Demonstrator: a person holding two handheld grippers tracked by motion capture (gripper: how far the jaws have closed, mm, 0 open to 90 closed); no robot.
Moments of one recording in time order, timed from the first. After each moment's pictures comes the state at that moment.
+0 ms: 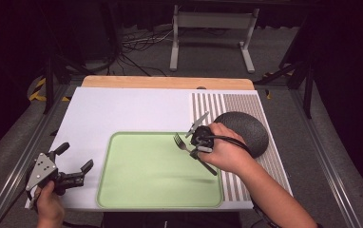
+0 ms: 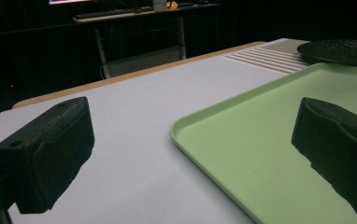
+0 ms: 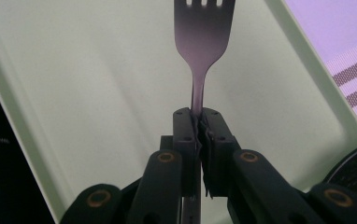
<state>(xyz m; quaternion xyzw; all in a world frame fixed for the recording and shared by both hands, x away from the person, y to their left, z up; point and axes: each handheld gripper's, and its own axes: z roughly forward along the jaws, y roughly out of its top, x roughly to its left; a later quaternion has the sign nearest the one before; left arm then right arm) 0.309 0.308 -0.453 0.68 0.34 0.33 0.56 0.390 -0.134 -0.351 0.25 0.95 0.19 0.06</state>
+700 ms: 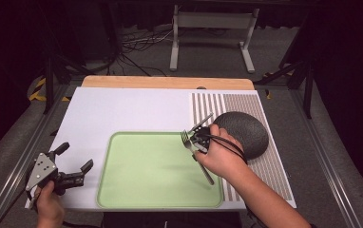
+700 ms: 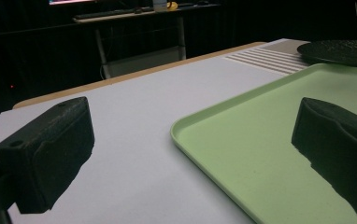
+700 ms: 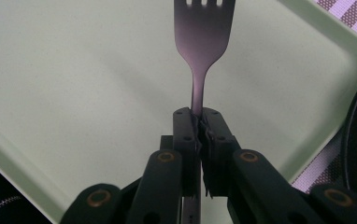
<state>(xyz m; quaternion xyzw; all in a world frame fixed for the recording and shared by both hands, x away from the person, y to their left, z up) 0.309 0.308 -0.452 0.68 0.34 0.33 0.56 0.386 -0.131 -0.364 0.43 0.89 0.16 0.05</state>
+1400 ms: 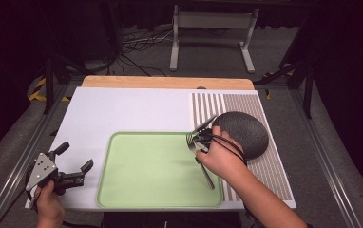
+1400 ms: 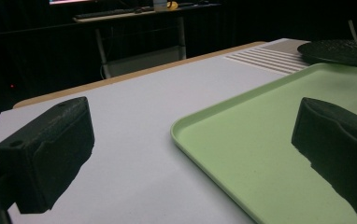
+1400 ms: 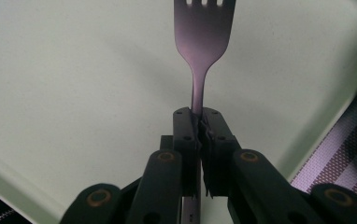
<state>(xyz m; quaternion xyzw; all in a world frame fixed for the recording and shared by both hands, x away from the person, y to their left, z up) 0.309 0.308 -0.452 0.68 0.34 0.33 0.56 0.395 -0.140 -0.382 0.48 0.86 0.14 0.02</state>
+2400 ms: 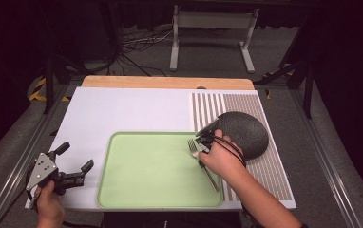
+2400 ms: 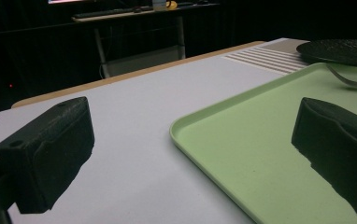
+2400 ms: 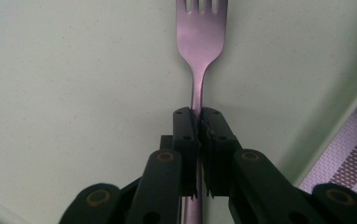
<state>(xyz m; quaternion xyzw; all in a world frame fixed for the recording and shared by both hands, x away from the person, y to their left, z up) 0.310 0.307 -0.453 0.68 0.34 0.33 0.56 0.408 -0.151 -0.414 0.53 0.84 0.11 -0.01</state>
